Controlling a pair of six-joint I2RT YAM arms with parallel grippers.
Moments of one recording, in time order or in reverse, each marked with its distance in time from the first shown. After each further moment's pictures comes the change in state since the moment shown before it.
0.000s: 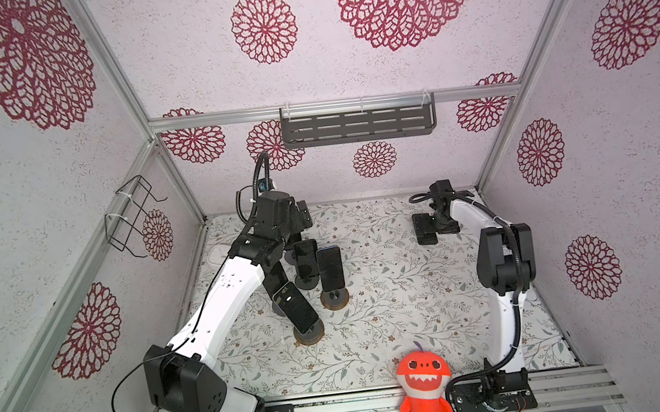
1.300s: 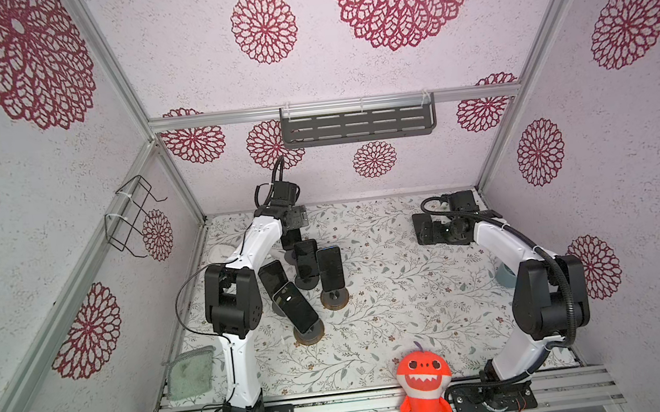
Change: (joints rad) left arm 0.140 0.573 0.391 -0.172 0.054 0.098; right arm 0.000 -0.430 -0.467 0.211 -0.130 0.077
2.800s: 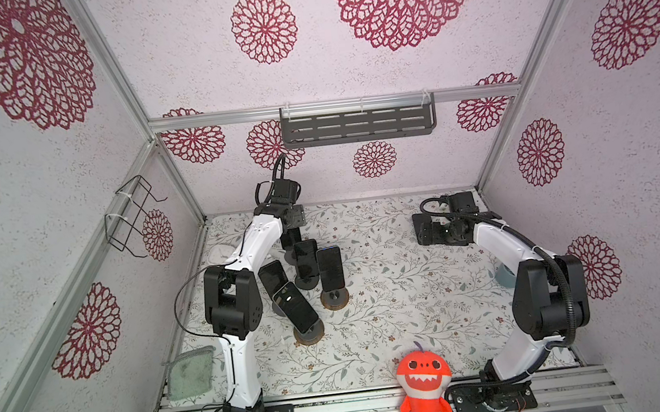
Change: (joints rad) left arm -0.011 -0.017 0.029 -0.049 0.000 0.009; right arm 0.000 0.000 -0.016 0.021 -0.027 -0.004
